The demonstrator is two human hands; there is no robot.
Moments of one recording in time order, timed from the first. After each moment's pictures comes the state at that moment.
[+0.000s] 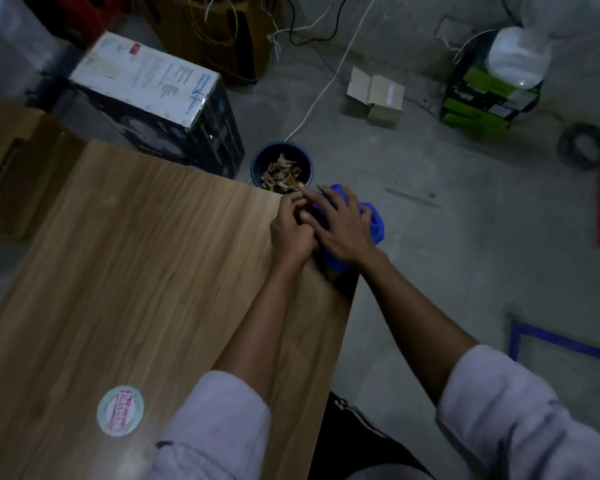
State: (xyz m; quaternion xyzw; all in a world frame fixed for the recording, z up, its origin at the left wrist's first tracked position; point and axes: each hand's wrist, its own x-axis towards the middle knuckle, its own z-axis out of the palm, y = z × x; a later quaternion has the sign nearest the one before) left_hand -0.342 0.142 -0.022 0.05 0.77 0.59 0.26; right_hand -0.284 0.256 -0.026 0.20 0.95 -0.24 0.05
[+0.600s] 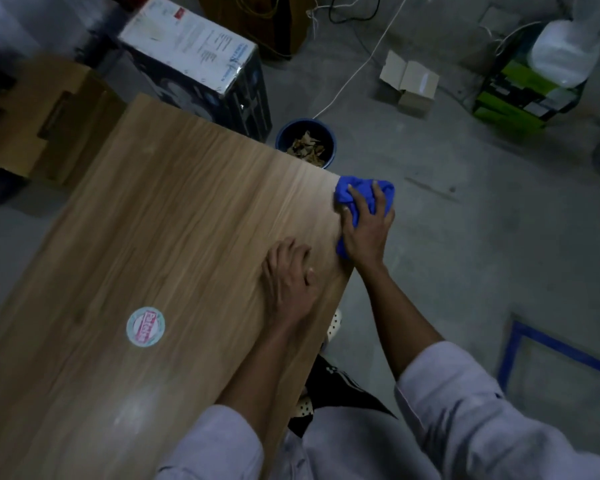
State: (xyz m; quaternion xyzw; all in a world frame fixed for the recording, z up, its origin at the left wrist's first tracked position) left_hand -0.210 0.036 -0.033 0.20 0.94 0.27 0.11; right_hand -0.218 0.220 -0.066 0.37 0.87 -0.33 -0.09
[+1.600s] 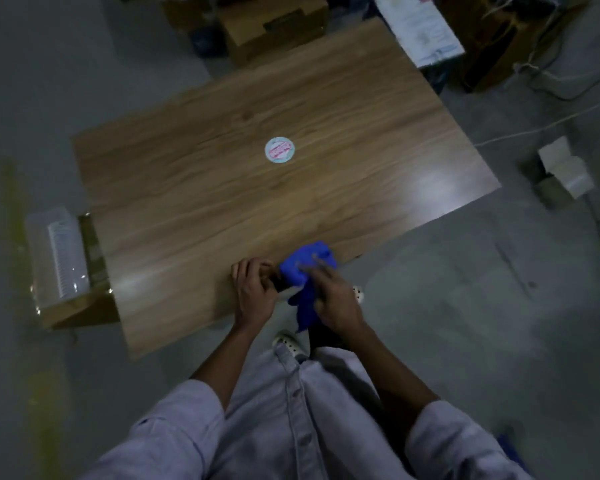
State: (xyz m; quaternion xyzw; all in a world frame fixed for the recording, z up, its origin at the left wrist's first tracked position) left_hand 0.097 -0.166 -0.018 -0.21 0.91 0.35 -0.06; right_hand 0.064 0.019 -0.009 -0.18 0.89 -0.40 0.13
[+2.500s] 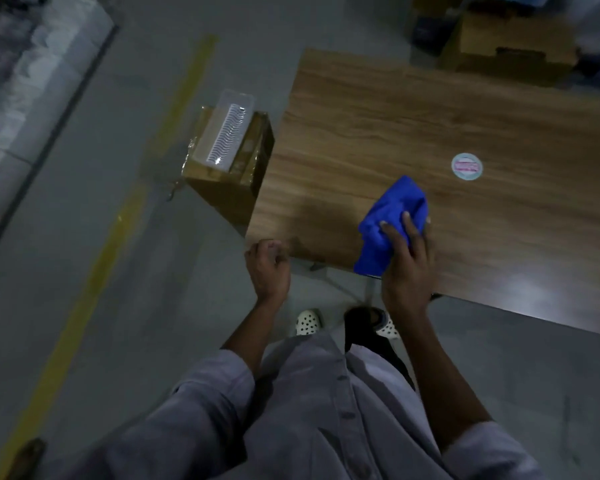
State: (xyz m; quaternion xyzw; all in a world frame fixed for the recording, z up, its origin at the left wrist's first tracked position) left_hand 0.248 -0.253 -0.013 -0.59 0.68 0.37 -0.22; right_hand 0.075 -0.086 0.043 -0.37 0.87 -0.30 -0.05
